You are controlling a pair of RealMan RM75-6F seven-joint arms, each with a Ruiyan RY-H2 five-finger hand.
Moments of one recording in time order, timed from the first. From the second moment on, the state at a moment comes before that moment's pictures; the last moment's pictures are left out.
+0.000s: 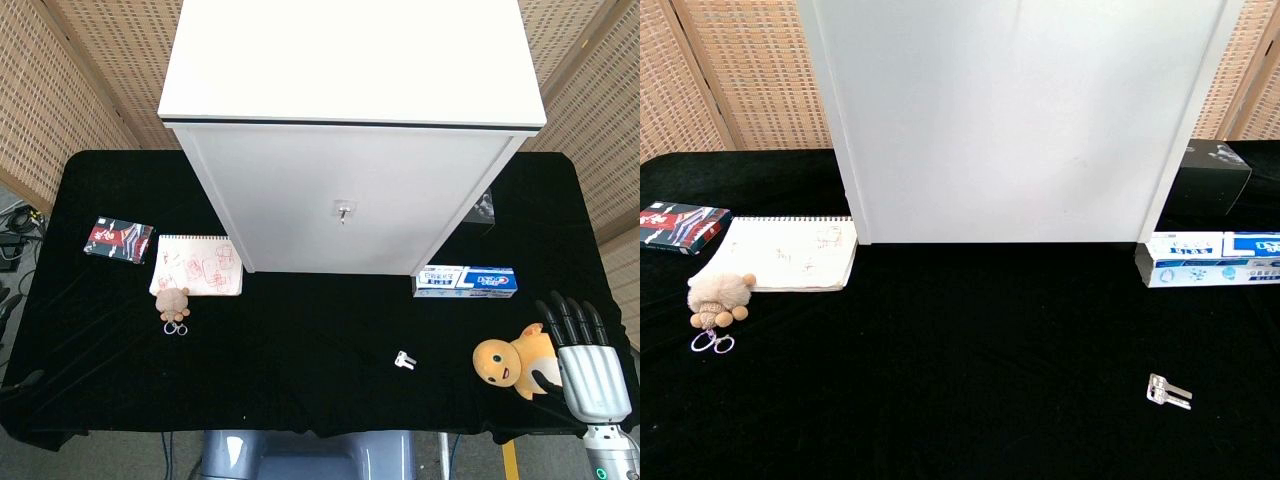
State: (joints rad) left arm 0.02 -0.98 0.01 -1.71 1.57 1.58 -0.02; right arm 0.02 -1.13 0.03 -1.68 -1.60 1.56 -0.24
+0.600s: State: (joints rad) left arm 0.01 -1.00 -0.01 -1.69 1.54 1.56 -0.03; right arm 0.08 -1.17 0.04 -1.63 -1.63 1.50 -0.28
